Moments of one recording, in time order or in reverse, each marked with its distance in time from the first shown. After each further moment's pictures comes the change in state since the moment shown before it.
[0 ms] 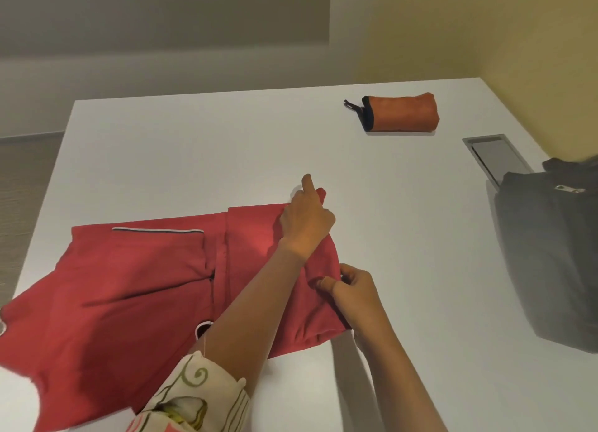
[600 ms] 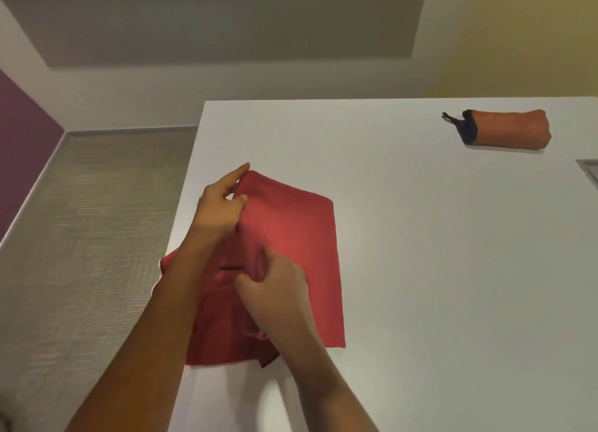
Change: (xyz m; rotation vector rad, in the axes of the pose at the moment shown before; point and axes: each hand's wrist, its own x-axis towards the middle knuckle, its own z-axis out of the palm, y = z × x) left_hand -0.073 -0.219 -0.231 -0.479 0.244 -0.151; right_hand -0.120 -0.078 0.222 -0.245 -0.224 -0.448
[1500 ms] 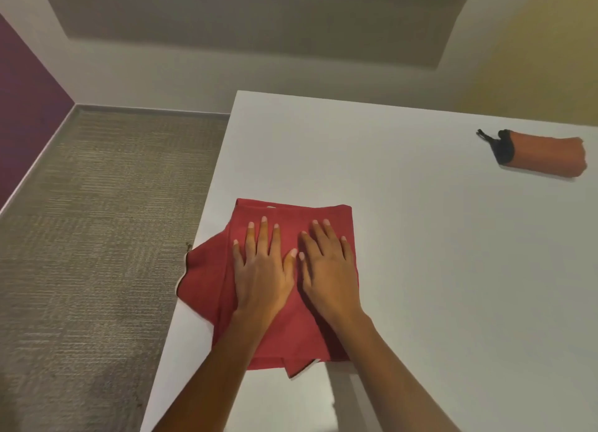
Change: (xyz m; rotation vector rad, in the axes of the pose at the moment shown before) left_hand -0.055 -0.102 0.040 0.924 0.094 0.123; right_hand 0.077 0.077 0.030 -0.792 0.200 -0.393
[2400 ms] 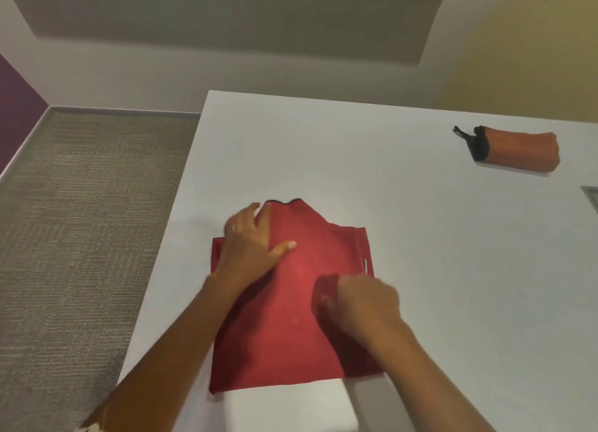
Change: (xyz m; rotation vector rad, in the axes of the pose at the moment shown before) left_hand 0.060 0.019 -0.003 -0.077 -0.029 0.206; right_hand -0.016 0.042 -0.099 -0.285 -0.592 0.249
